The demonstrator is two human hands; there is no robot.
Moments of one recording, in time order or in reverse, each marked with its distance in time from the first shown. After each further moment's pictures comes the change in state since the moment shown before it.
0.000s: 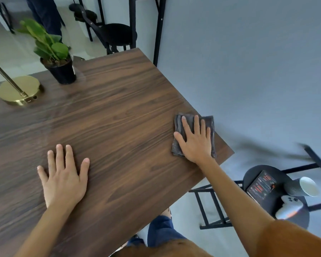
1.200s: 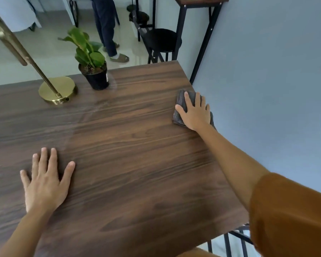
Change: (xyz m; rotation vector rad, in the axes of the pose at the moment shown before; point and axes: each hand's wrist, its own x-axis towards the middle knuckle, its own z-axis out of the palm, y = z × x) left_hand 0.028 -0.042 -0.007 -0.008 0.042 -0.298; right_hand 0.220 -0.086 -0.018 -0.018 -0.110 -0.257
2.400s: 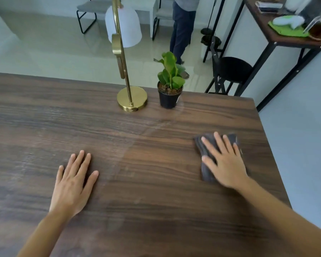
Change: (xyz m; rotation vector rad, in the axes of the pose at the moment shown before) left_hand -0.008 -0.057 -0.016 -0.084 0.066 -0.097; right_hand -0.012 -0.069 0.025 -0.101 0.026 -0.630
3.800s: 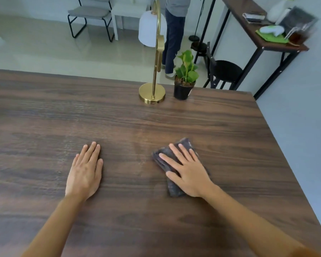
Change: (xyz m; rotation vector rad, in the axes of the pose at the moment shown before) left_hand -0.006 -0.087 -0.023 -0.033 0.039 0.118; right_hand -0.061 -0.203 0.033 0.040 -0.030 -0.284
